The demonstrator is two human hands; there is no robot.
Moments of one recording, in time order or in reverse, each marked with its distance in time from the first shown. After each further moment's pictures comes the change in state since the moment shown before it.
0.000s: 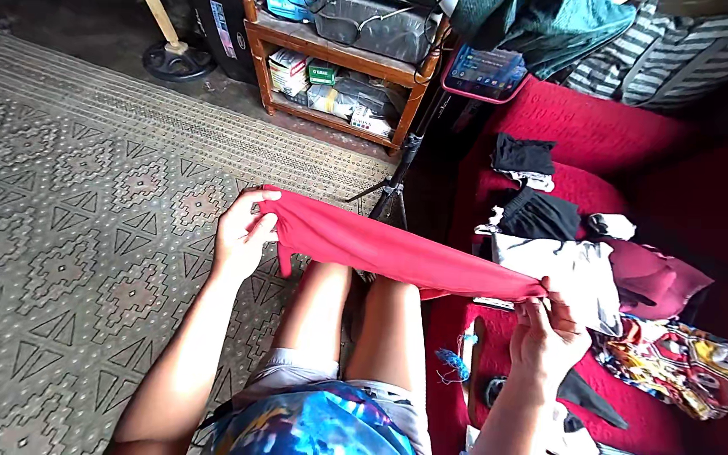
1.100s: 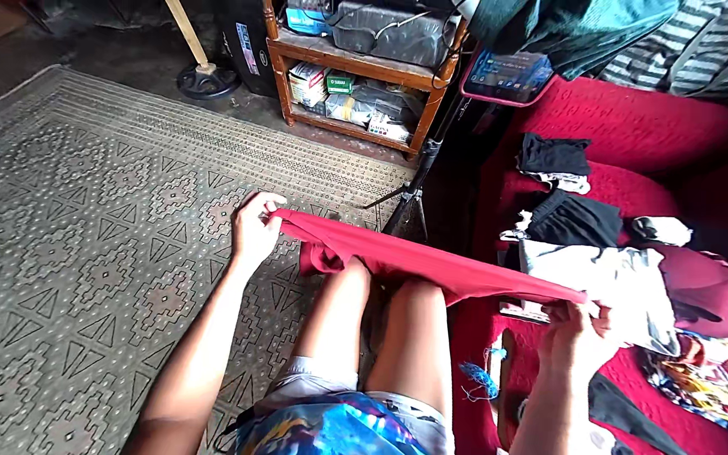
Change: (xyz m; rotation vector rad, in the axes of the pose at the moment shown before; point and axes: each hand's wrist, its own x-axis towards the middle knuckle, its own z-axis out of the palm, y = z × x) left_hand 0.027 -0.029 -0.028 0.720 0.052 0.078; right_hand 0.023 0.028 -0.002 -0.052 0.165 0.143
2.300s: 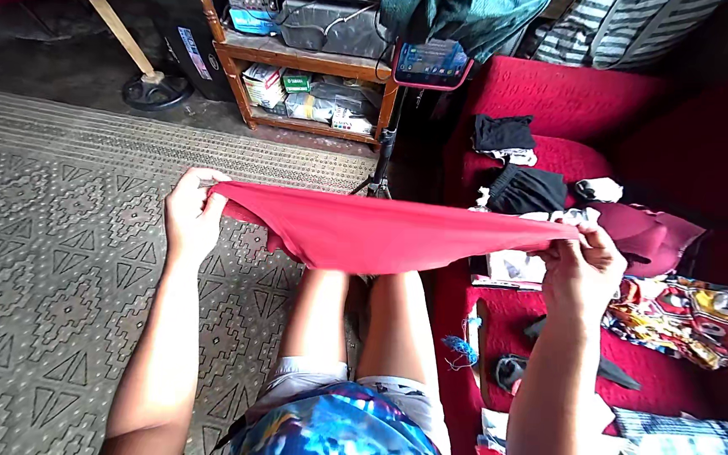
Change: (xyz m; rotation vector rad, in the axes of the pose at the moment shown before) left_hand 0.032 0.022 -0.033 -0.254 -0.001 0.142; right_hand 0.031 -0.063 0.008 -0.079 -0.226 -0.129
